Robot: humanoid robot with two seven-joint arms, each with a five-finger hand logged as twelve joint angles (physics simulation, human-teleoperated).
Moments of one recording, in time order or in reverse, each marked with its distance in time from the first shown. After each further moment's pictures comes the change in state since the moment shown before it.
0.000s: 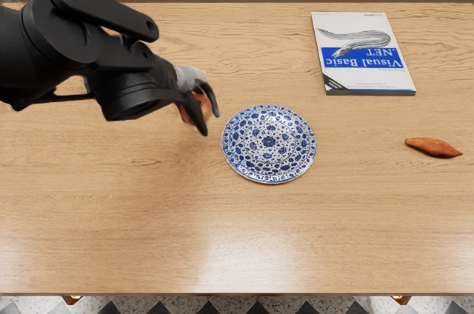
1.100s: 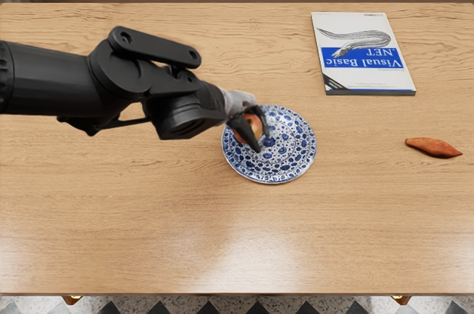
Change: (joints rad) left arm 0.296 -0.088 -0.229 0.253 0.113 -0.053 -0.001; right arm 0.000 0.000 0.000 0.000 0.000 0.000 0.000
